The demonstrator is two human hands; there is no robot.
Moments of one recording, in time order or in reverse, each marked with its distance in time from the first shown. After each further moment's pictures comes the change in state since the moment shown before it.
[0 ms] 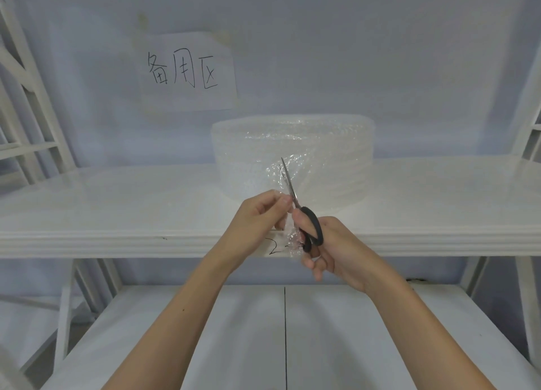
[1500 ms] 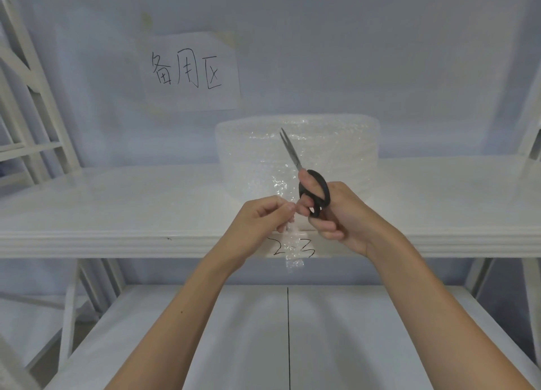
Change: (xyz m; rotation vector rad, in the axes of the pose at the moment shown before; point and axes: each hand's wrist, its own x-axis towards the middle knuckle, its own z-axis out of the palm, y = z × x) left_hand -0.004 0.001 -0.007 0.002 -0.052 -0.033; right_hand 0.026 -0.033 -0.013 -0.037 0.045 -0.031
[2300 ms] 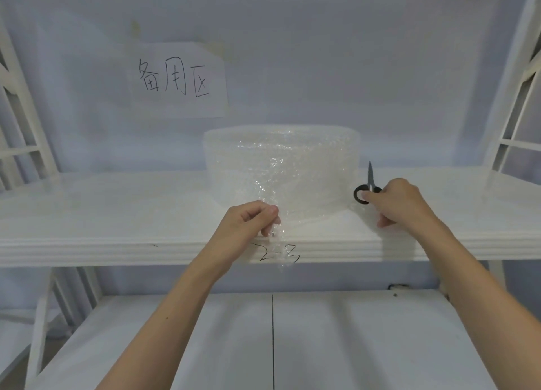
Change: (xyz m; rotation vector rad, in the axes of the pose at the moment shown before) left_hand -0.001 0.001 -0.002 -0.003 0.046 -0.007; right_hand 0.000 0.004 -0.119 -0.832 0.726 0.210
